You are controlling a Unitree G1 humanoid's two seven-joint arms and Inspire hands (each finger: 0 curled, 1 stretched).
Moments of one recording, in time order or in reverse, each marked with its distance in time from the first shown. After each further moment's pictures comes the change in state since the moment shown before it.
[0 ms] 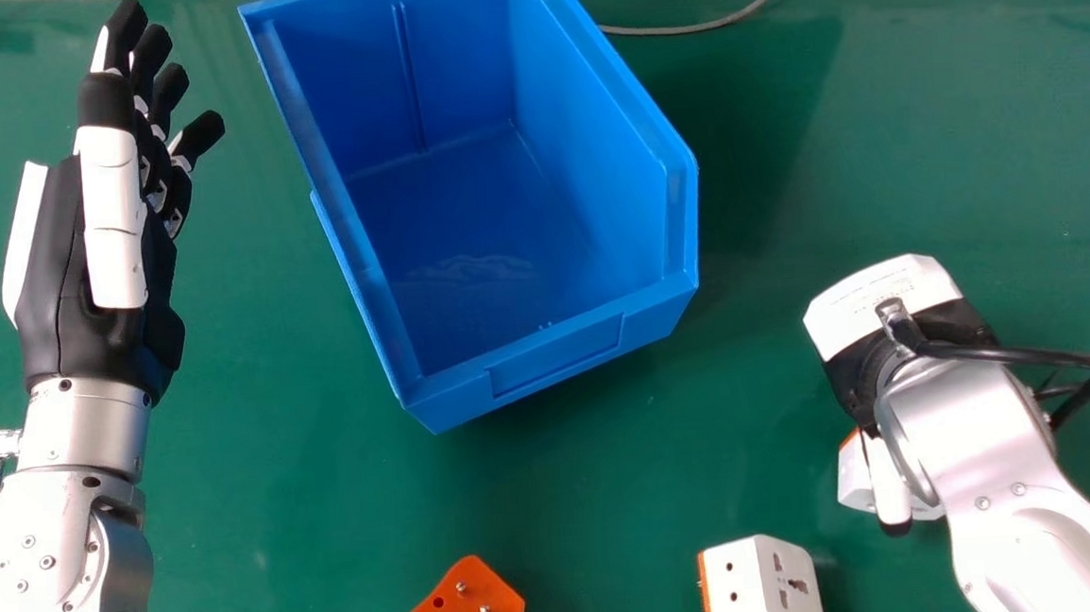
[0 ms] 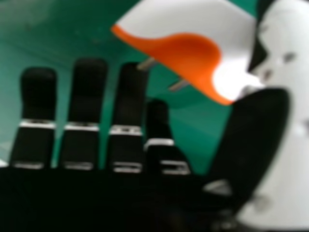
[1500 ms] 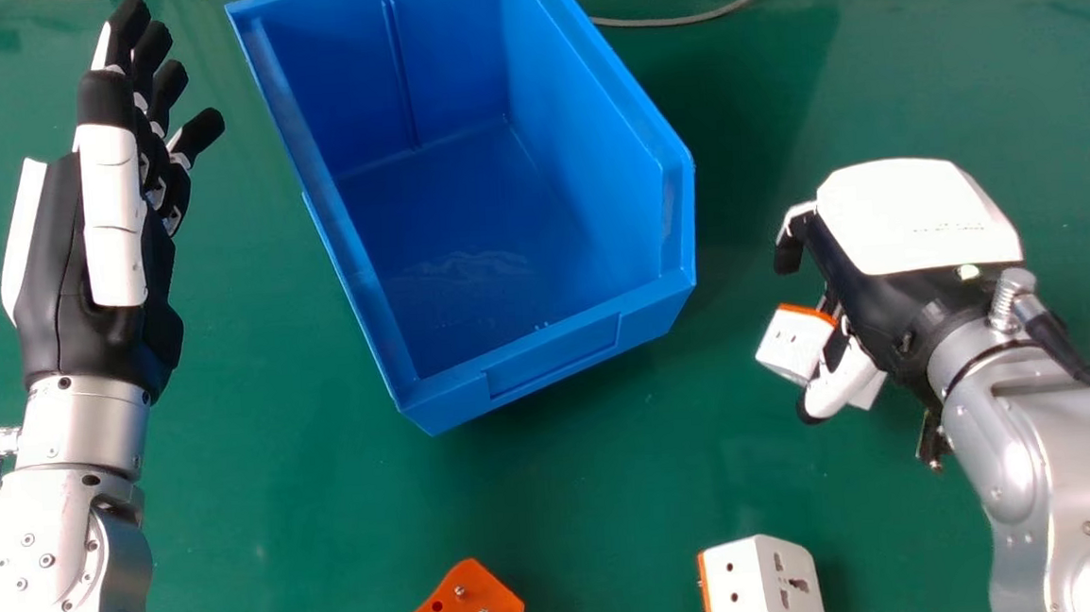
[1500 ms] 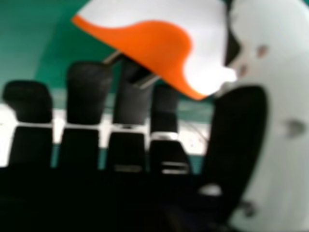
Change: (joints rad) left arm -0.001 0.005 -0.003 -0.001 0.002 -0.003 0.007; right arm 0.161 0.079 -0.213 -0.180 0.386 0.064 -0.587
